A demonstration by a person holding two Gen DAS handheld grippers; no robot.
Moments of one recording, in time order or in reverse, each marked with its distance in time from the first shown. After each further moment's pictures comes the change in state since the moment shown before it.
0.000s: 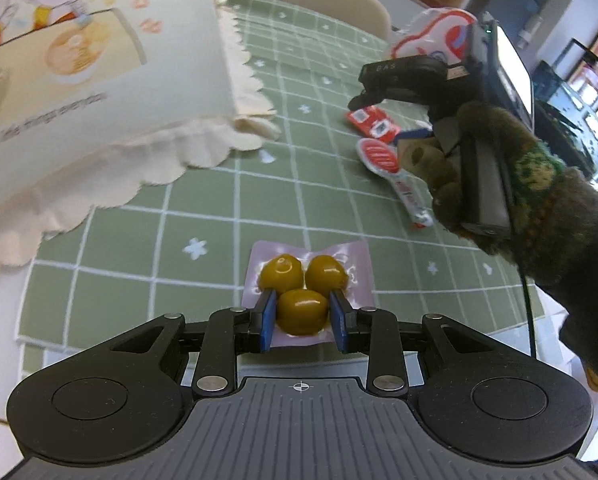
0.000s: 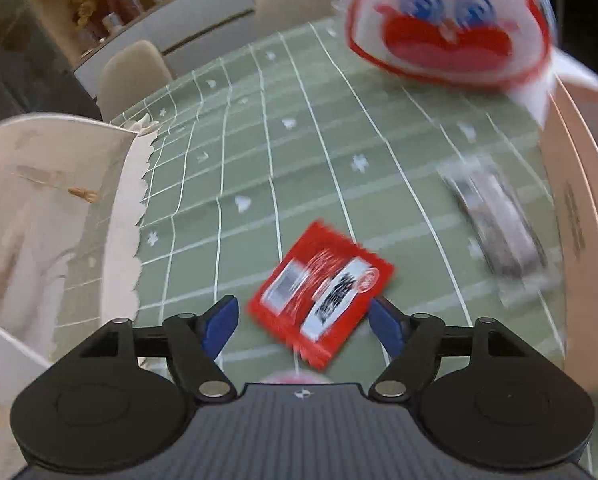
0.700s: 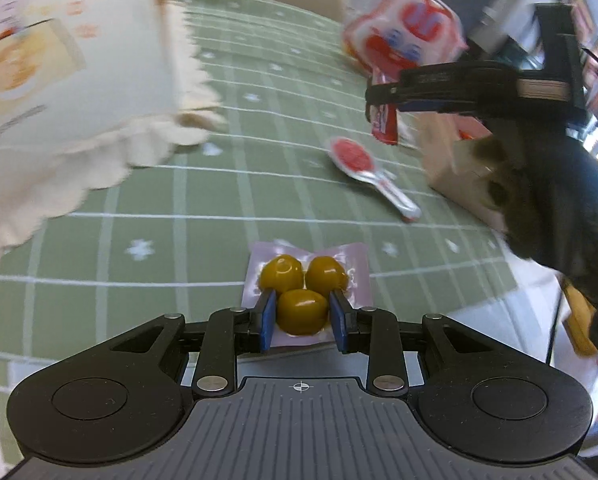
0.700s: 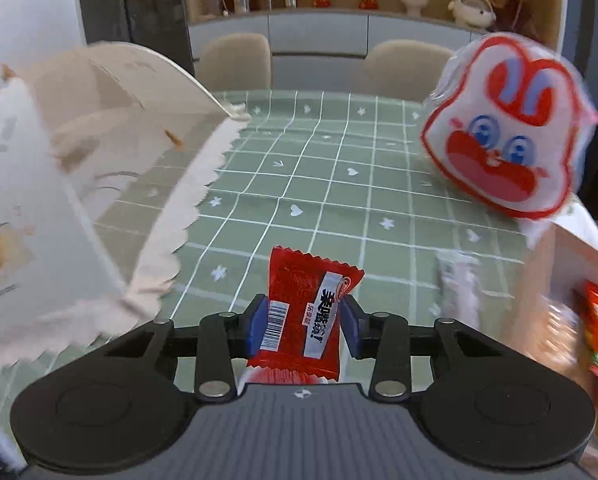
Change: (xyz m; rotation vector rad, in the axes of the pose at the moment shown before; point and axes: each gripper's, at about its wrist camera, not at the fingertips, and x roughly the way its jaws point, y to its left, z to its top) left arm 0.007 -0.029 0.003 0.111 0.049 -0.111; right arm -0.120 -0.009 -0.037 -0.349 -0.101 0.098
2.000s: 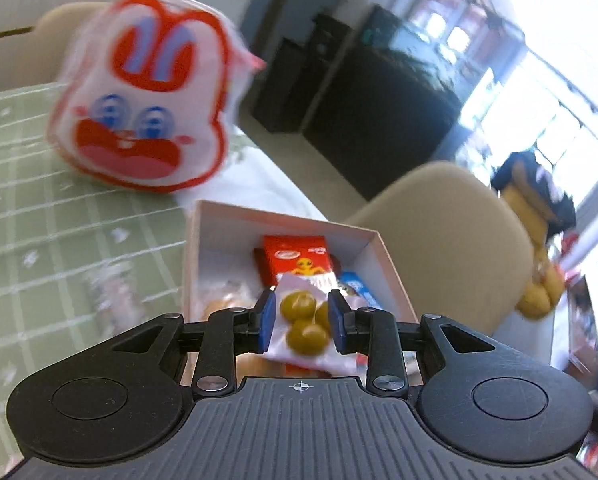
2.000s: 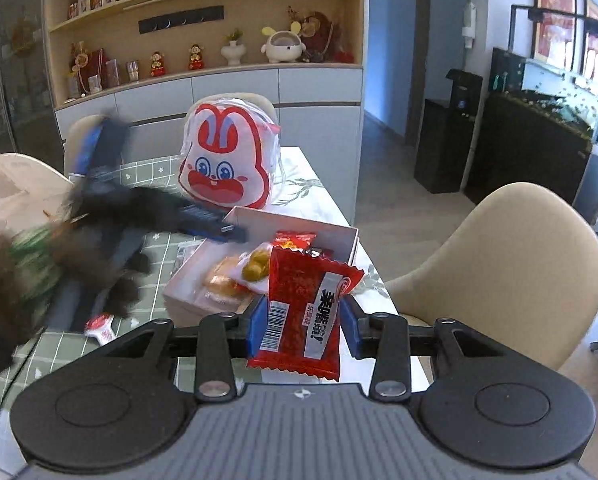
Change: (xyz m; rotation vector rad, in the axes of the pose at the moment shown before) left arm 0.173 -0.210 0.186 0.234 -0.033 -0.260; right arm -0.206 -0.172 -0.069 0.244 -0.108 -0.329
